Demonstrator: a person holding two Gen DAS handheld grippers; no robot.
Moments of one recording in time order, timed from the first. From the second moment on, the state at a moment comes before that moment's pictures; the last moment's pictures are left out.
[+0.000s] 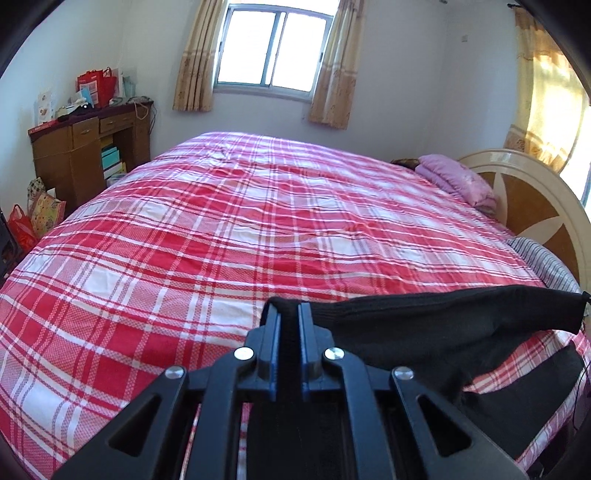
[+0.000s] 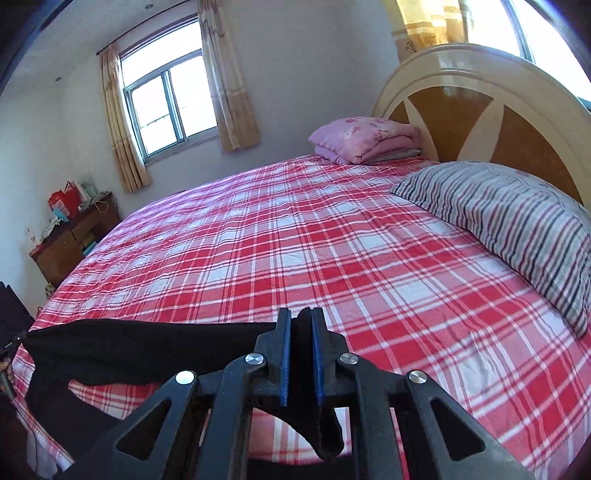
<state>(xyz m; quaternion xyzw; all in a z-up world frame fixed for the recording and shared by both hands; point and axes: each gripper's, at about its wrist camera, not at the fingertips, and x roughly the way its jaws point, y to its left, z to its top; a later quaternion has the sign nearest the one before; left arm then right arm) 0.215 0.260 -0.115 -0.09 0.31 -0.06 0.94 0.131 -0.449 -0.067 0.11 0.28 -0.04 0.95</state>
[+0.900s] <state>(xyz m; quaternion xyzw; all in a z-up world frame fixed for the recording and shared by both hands) 0.067 0.320 -0.159 -0.13 0.29 -0.07 0.95 0.009 -0.407 -0.076 0.06 0.32 -0.03 0.94</state>
